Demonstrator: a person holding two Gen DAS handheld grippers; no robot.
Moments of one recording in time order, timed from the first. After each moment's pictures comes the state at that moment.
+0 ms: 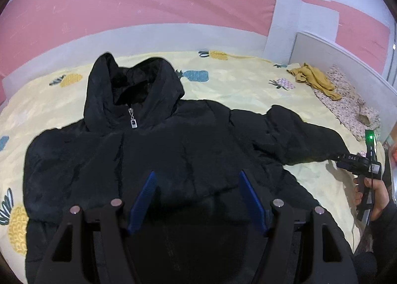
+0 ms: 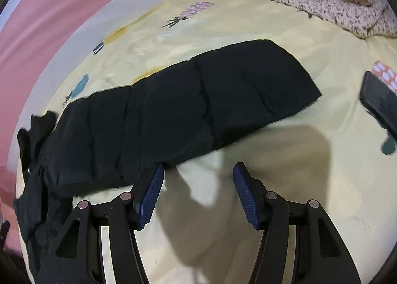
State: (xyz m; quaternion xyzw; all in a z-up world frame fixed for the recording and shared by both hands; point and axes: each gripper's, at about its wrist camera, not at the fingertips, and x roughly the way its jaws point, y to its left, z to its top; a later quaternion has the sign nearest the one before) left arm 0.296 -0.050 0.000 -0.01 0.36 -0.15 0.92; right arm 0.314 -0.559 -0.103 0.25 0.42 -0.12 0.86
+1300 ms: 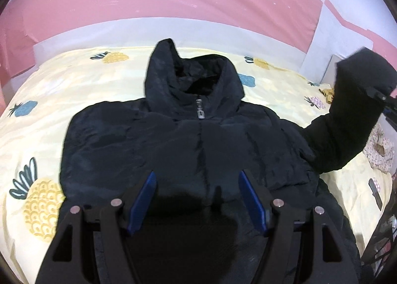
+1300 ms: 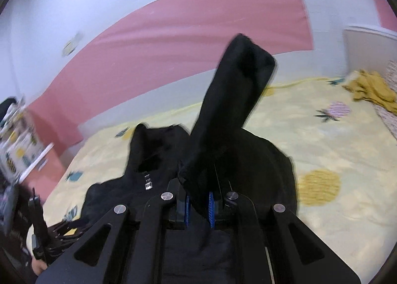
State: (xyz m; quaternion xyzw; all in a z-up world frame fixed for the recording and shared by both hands) left arm 0.288 0.054 -0.003 -0.08 0.37 -0.07 0.92; right arm 0.334 -0.307 0.084 0.11 0.26 0.14 0.95
